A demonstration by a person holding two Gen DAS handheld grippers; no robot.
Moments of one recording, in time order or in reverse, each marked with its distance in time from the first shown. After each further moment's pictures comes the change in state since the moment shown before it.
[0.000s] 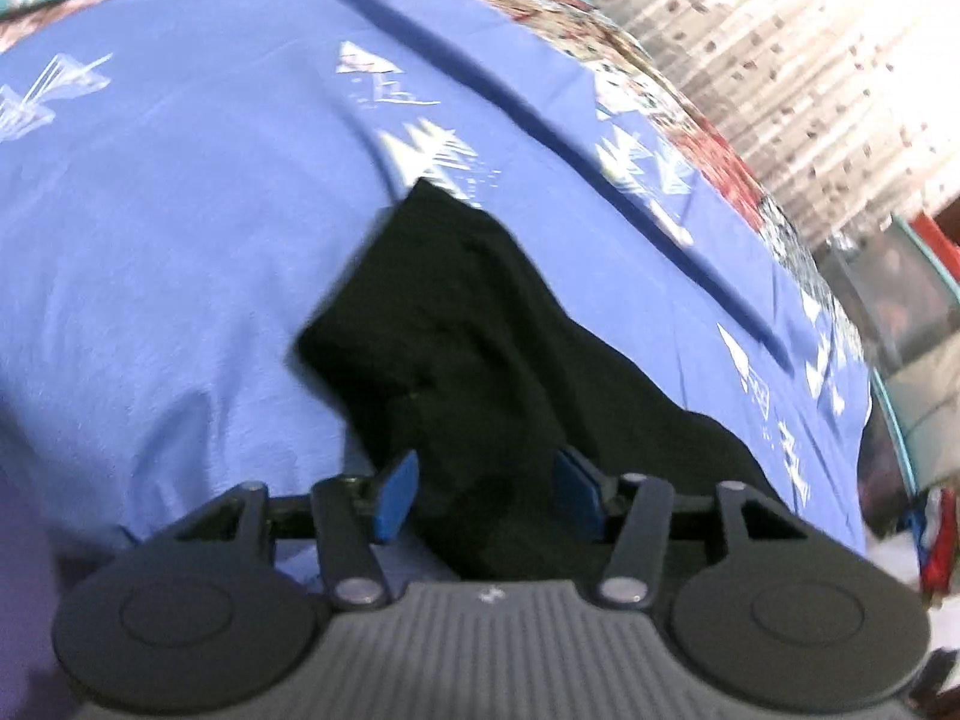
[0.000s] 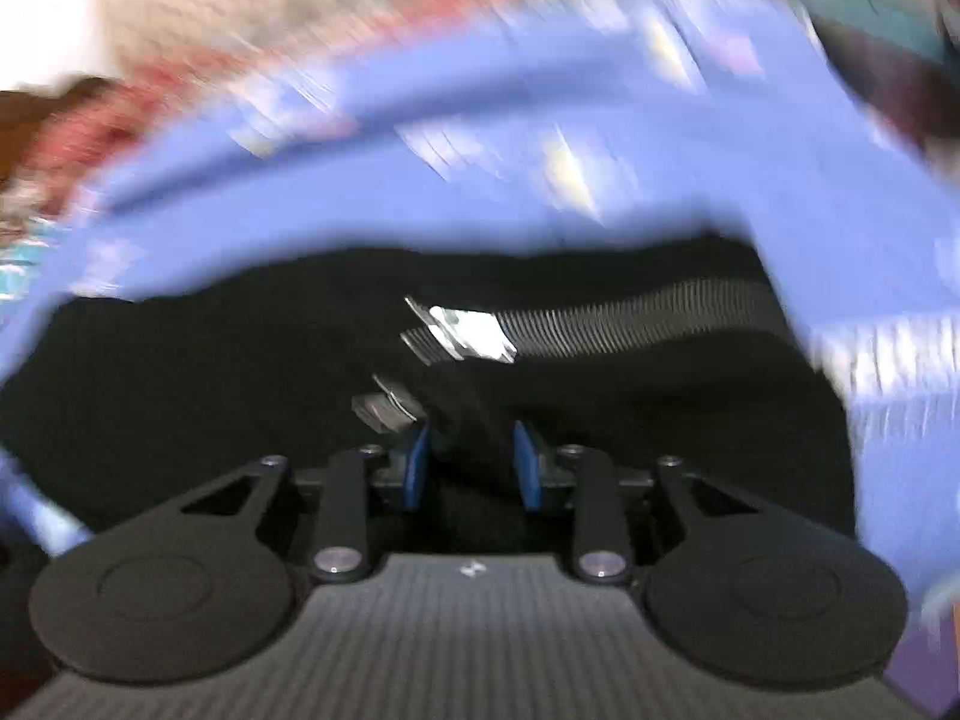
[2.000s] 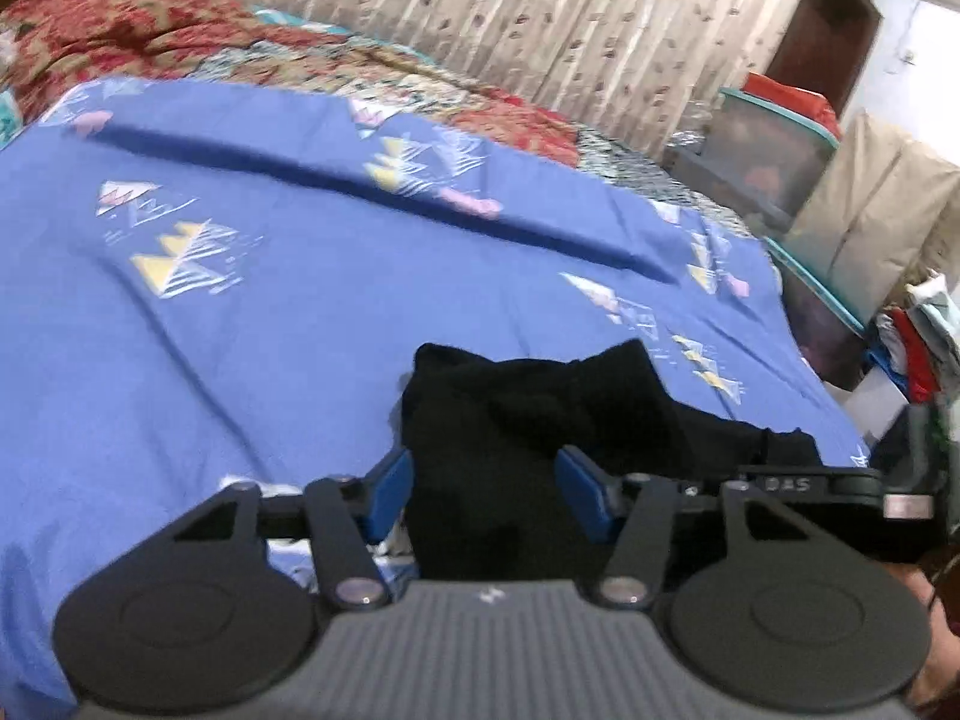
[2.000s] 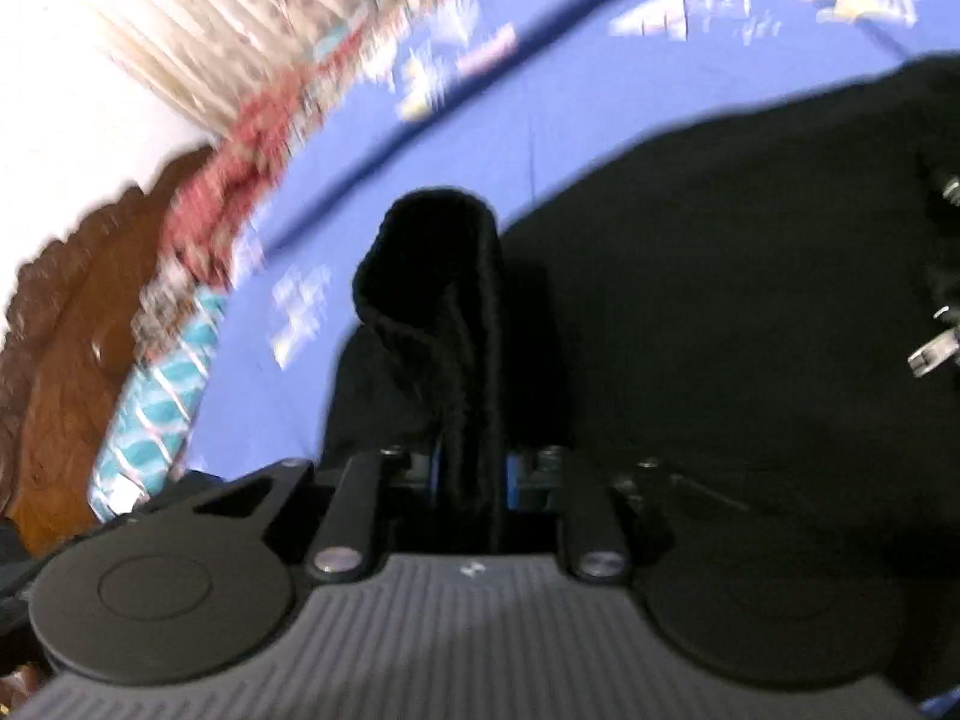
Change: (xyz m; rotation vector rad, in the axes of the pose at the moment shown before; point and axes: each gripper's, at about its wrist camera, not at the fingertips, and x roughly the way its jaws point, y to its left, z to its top) left arm 0.019 -0.106 -0.028 0.485 -0.063 -0.151; right arm 0.014 0.116 0.011 0.286 0.039 0.467
